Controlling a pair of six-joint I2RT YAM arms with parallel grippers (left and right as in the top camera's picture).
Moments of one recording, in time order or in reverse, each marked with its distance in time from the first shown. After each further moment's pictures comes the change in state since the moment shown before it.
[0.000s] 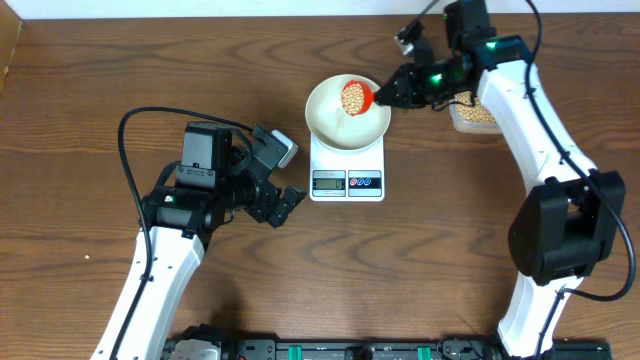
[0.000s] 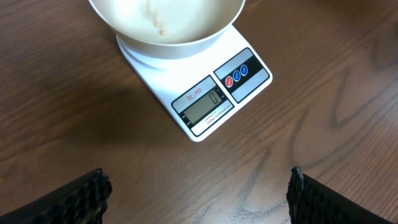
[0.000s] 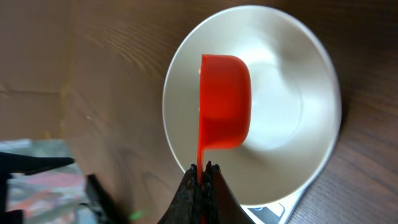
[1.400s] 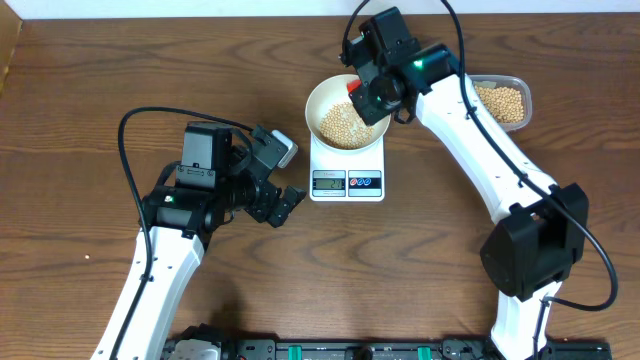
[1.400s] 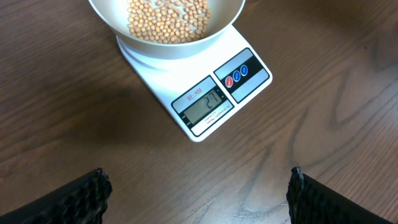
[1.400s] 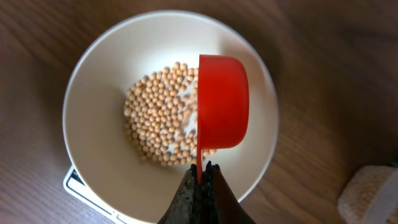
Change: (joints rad) left arm 0.000 0.000 0.000 0.000 0.000 0.000; right arm 0.255 -0.013 0.085 -0.043 0.703 -0.203
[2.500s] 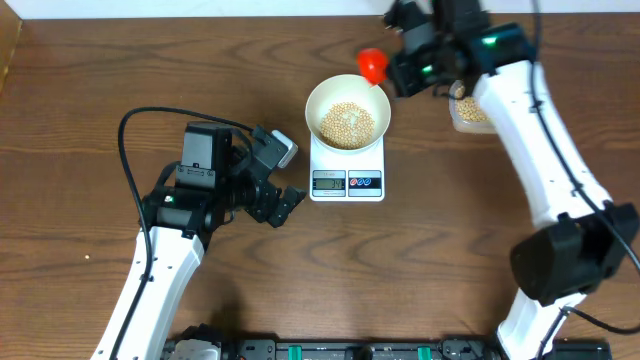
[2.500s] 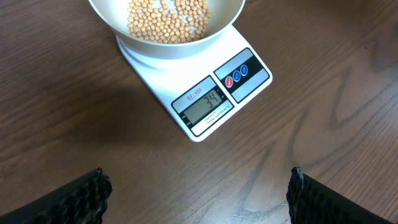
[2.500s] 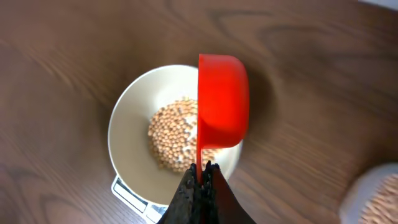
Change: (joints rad) left arm 0.000 0.000 0.000 0.000 0.000 0.000; right arm -0.214 -0.096 0.042 -0.005 -0.327 0.020
